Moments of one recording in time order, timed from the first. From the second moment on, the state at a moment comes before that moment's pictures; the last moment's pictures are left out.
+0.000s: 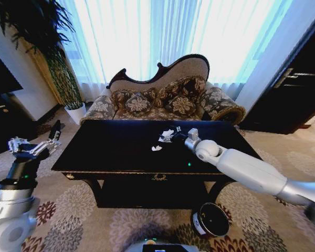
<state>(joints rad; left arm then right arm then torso) 1.58 -1.31 -1.20 -2.44 -0.85 -0.04 0.30 -0.13 0.68 -0.69 1.60 0.95 -0.09 0.04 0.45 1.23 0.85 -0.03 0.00</state>
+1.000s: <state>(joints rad) 1.59 -1.31 -1.20 -2.44 -0.84 -0.06 0.30 -0.30 0.61 -0.54 1.64 0.93 -0.04 -0.07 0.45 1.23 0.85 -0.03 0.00</state>
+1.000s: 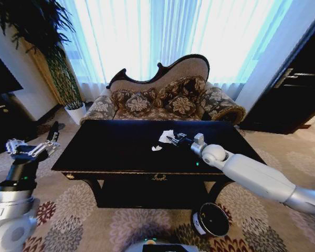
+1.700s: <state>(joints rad) 1.60 -1.32 -1.19 -2.46 -0.79 -0.04 0.30 -0.52 0.57 -0.36 1.73 0.93 0.07 -0.20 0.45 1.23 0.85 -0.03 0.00</state>
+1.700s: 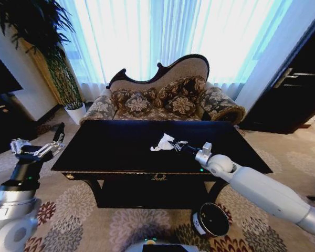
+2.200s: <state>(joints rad) 1.62 -1.35 -1.18 -2.47 -0.78 -0.04 0.30 -0.68 0.52 -0.11 1.79 1.00 0.12 -0.23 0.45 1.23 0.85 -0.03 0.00</state>
